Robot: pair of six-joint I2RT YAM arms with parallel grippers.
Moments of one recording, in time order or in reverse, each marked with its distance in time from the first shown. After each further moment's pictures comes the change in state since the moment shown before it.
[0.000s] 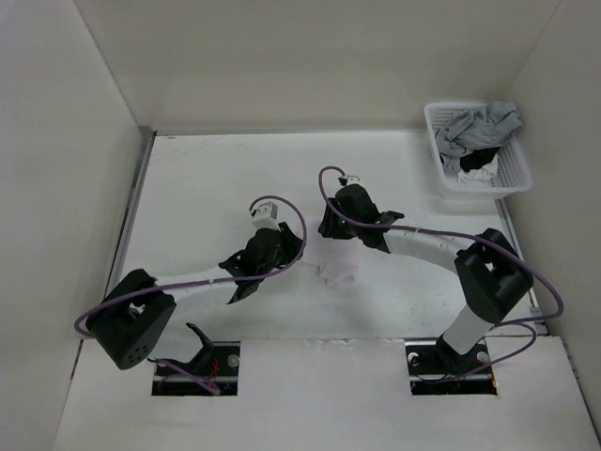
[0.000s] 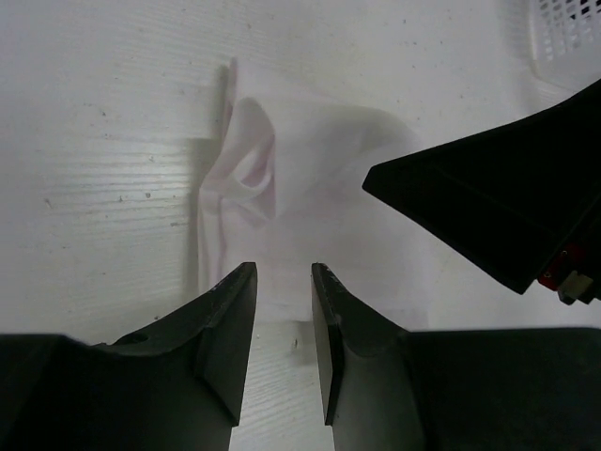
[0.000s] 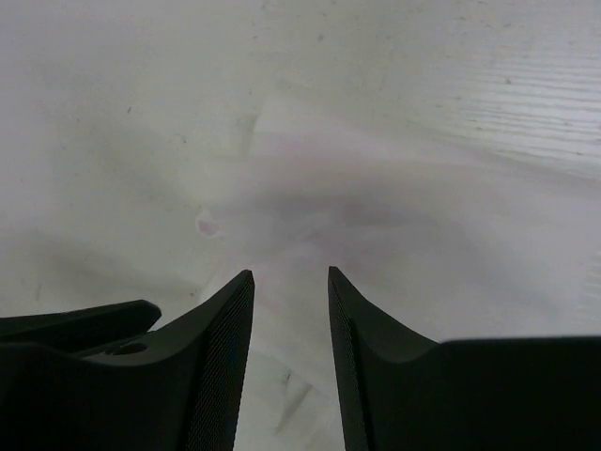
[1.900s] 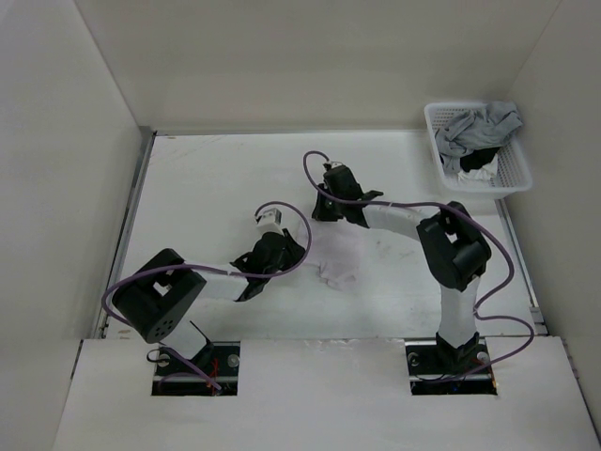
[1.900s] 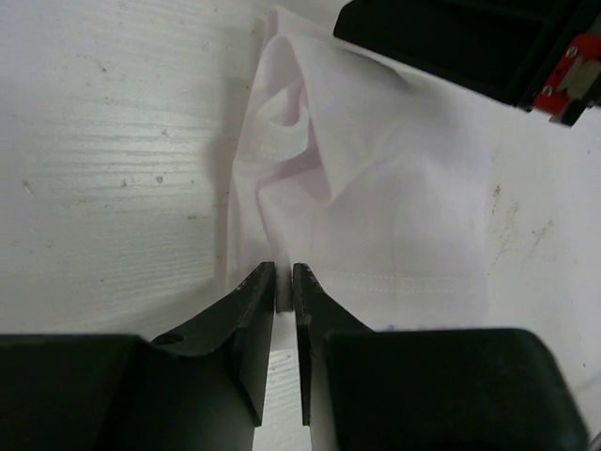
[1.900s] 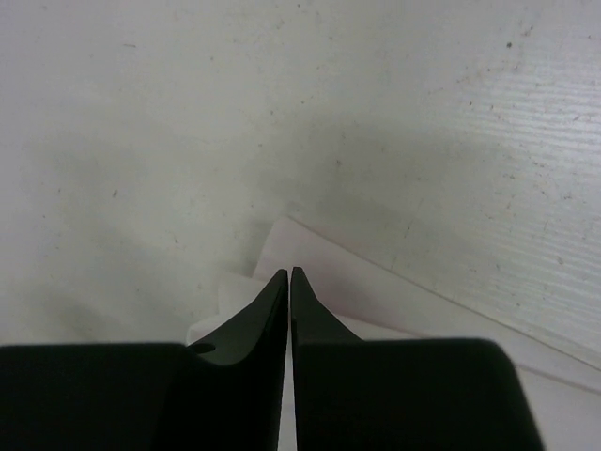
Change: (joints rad) left arm 0.007 0.205 -0.018 0.162 0.018 -0.029; right arm -0.069 0.320 0.289 0.001 -0.129 -0.092
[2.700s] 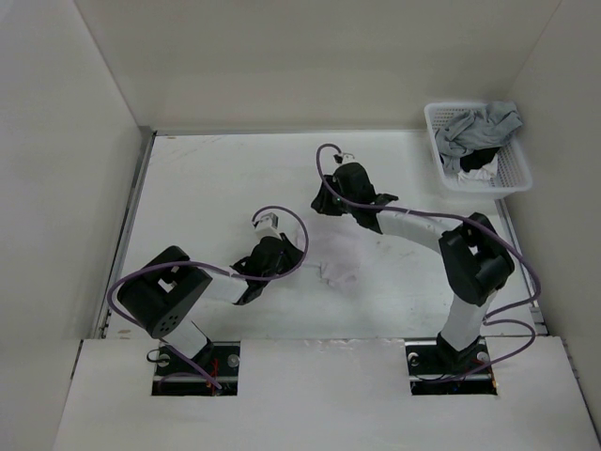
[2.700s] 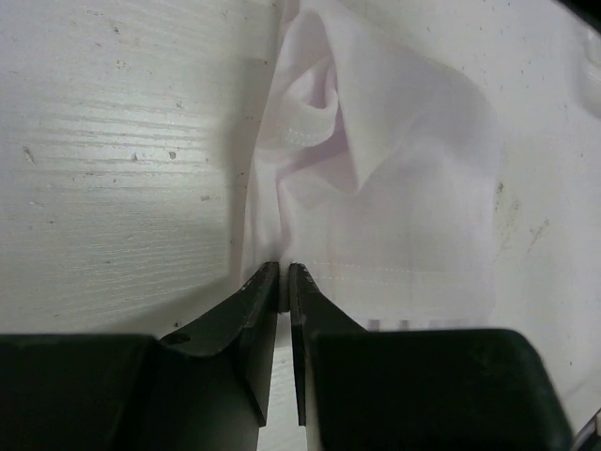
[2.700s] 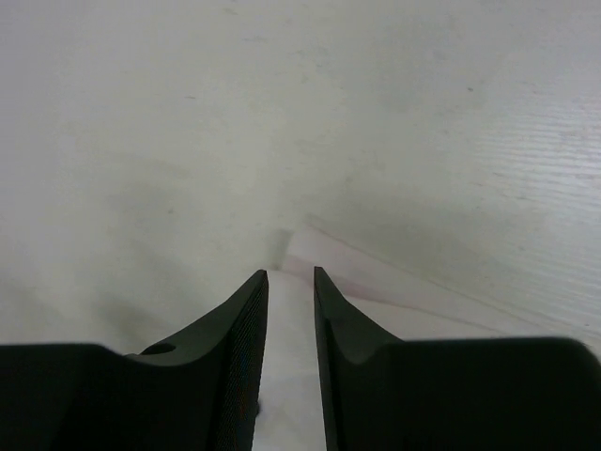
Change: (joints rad) left arm 0.004 0.037 -0.050 0.080 0.017 -0.057; right arm -0.021 -0.140 -0.105 0.095 0.013 0.037
